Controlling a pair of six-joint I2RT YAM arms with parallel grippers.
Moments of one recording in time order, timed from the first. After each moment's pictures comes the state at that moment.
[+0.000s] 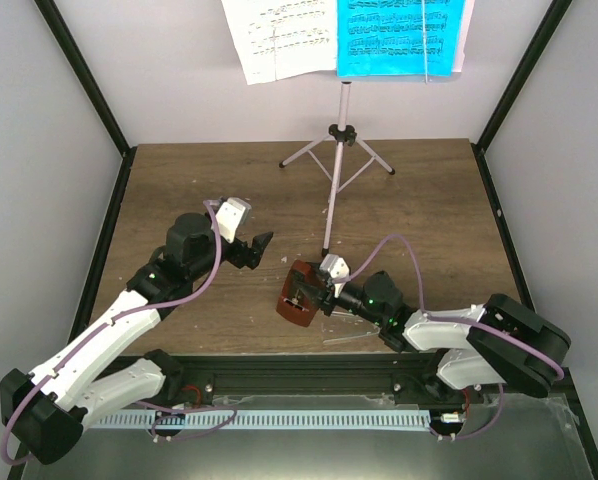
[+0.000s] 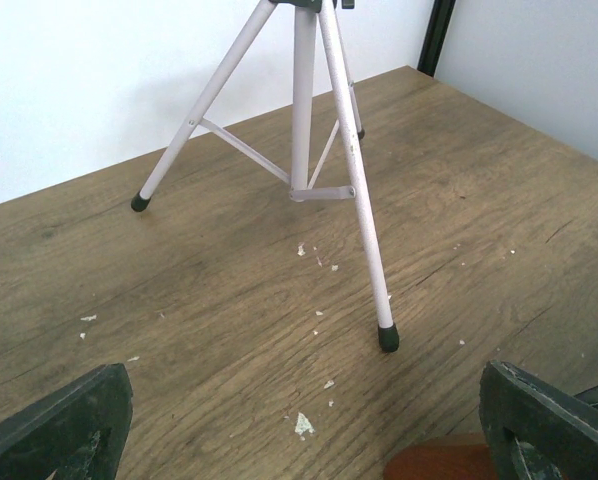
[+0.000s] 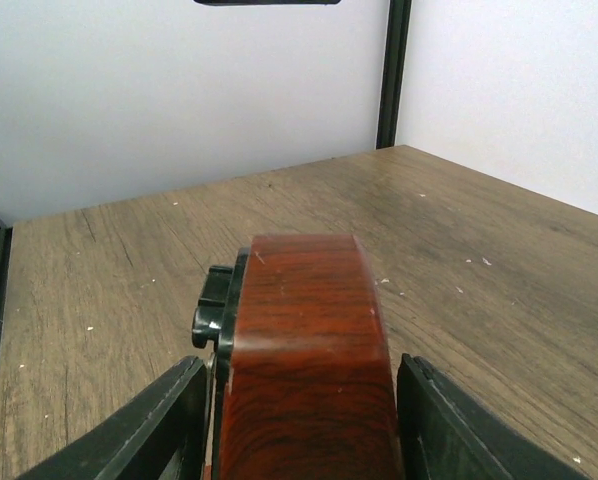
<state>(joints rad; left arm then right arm) -0.61 0.95 0.80 -0.21 0.05 -0.03 0.90 1.32 0.26 1.02 -0.16 -0.02</state>
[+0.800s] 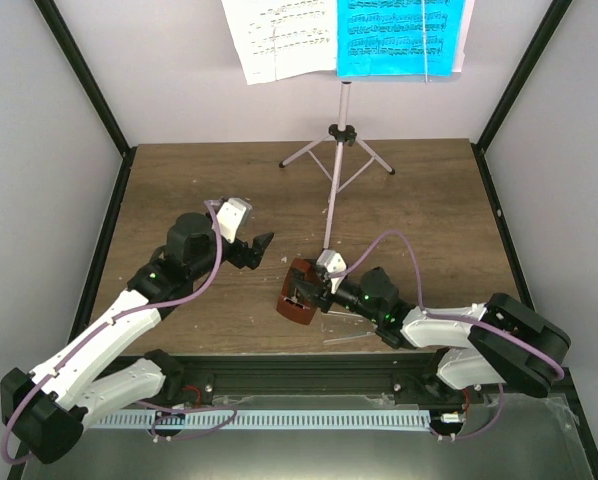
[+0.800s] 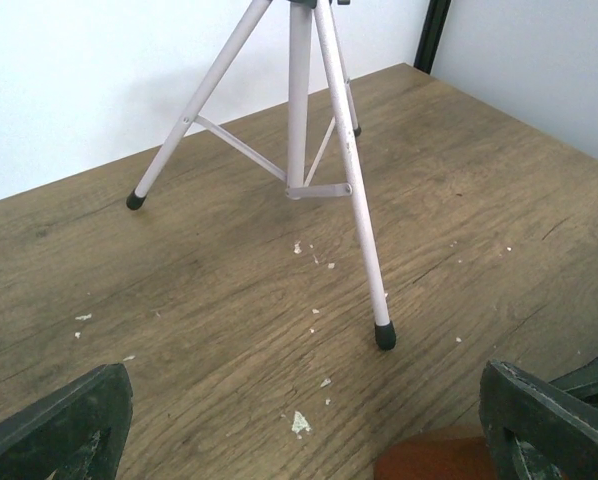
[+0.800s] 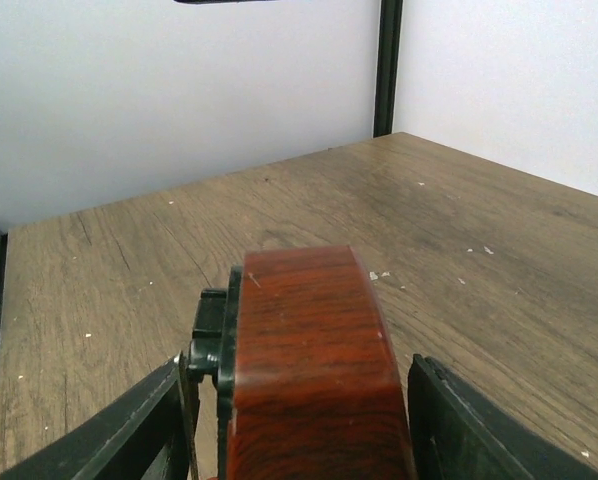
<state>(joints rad) -0.61 0.96 0.80 -0.21 0.05 -0.03 0.90 1.32 0.30 0.95 -0.14 0.02</state>
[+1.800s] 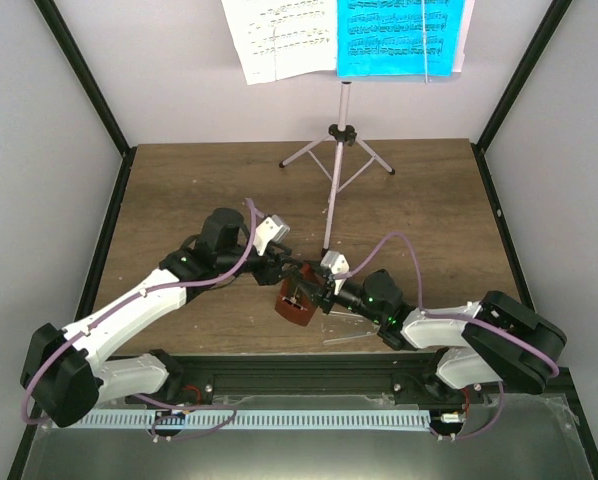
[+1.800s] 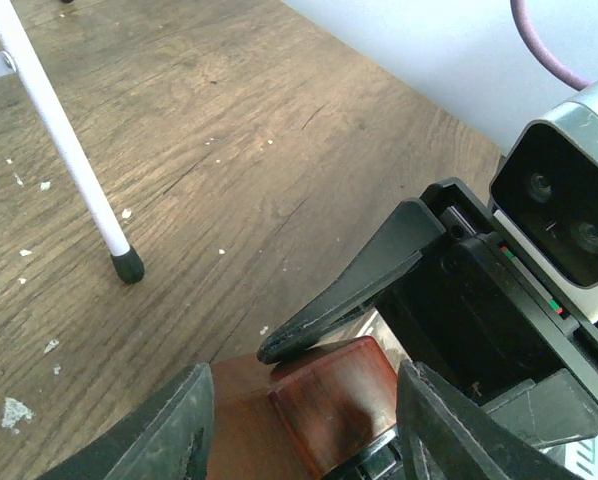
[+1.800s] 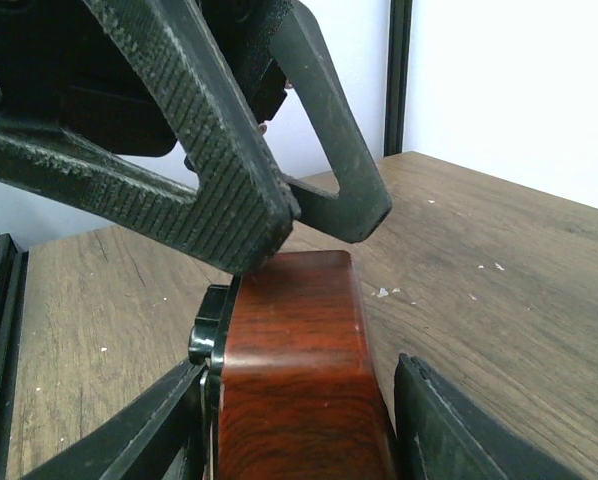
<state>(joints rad) -0.66 1.17 0.85 -0.23 0.52 -0.09 0.88 1.34 0.27 1.06 -0.18 0.04</state>
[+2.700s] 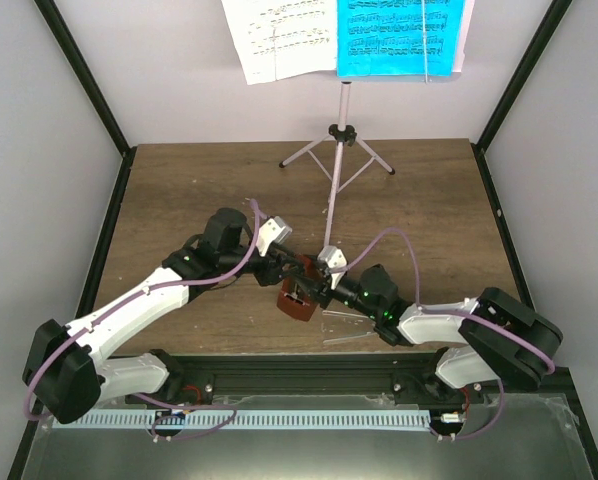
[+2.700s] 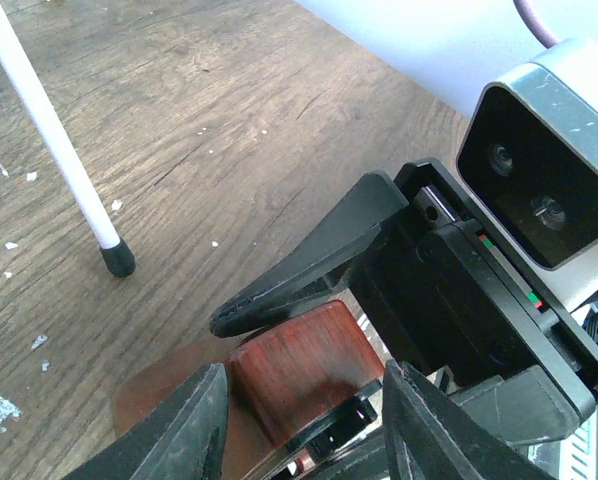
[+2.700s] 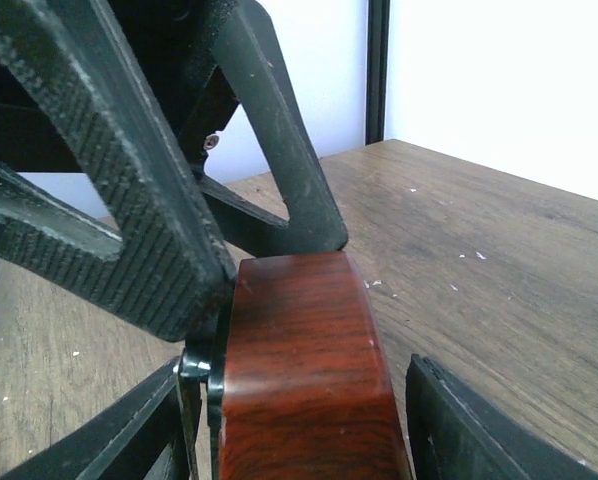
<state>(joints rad) -0.67 1.20 0.85 -0.24 0.54 -0.08 0.87 1.37 0.31 1.01 -0.15 0.04</state>
